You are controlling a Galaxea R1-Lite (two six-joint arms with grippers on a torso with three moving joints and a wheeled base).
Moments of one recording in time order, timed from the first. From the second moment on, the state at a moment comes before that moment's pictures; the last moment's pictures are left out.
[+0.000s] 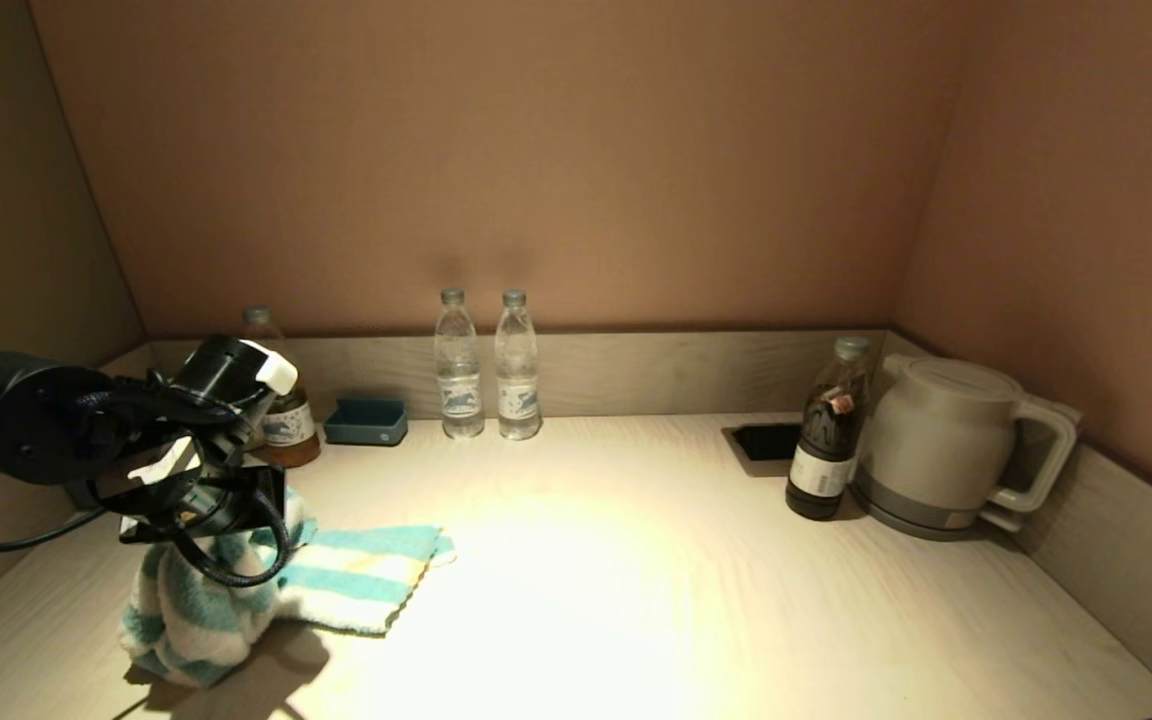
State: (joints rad) left arm -0.32 1.86 -1.19 0.36 0.51 -0.51; right arm 0.00 0.00 0.00 -0.01 0.00 -0.01
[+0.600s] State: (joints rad) left arm -0.29 2.07 -1.22 0.34 0.49 -0.56; right arm 0.00 0.00 0.00 -0.01 0.00 -0.02
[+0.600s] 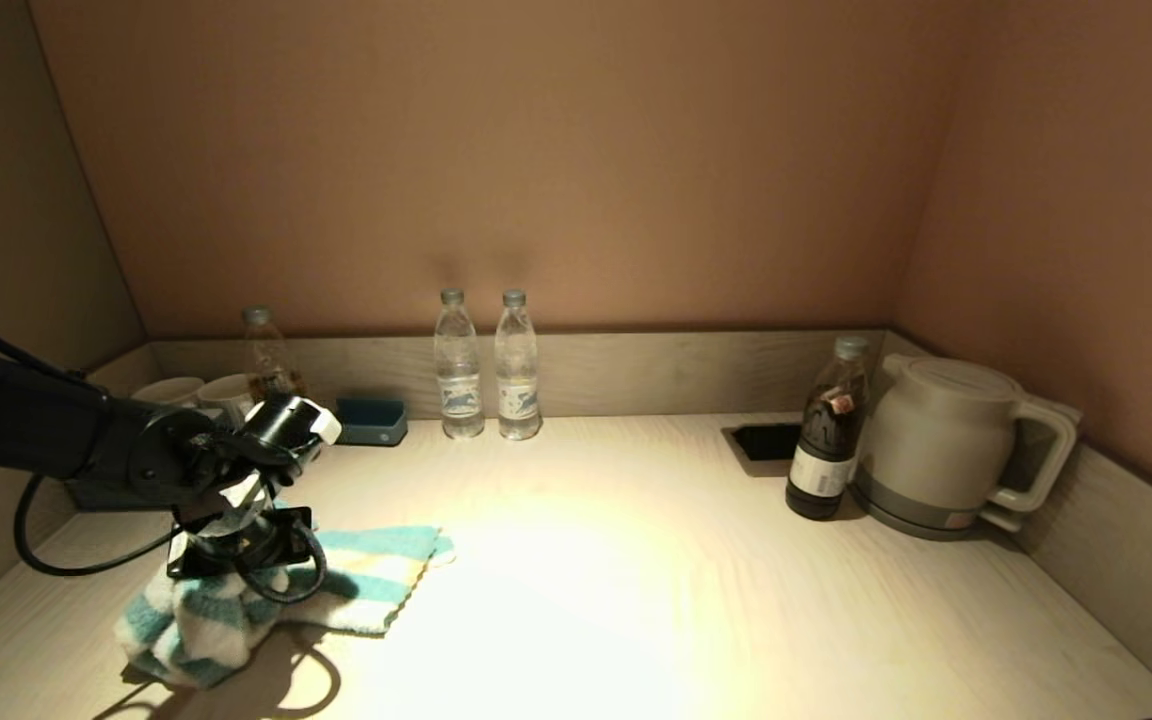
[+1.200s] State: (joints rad) left arm -0.36 2.14 -1.27 0.36 0.44 -0.61; right arm 0.00 0.00 0.00 -0.01 -0.01 -0.01
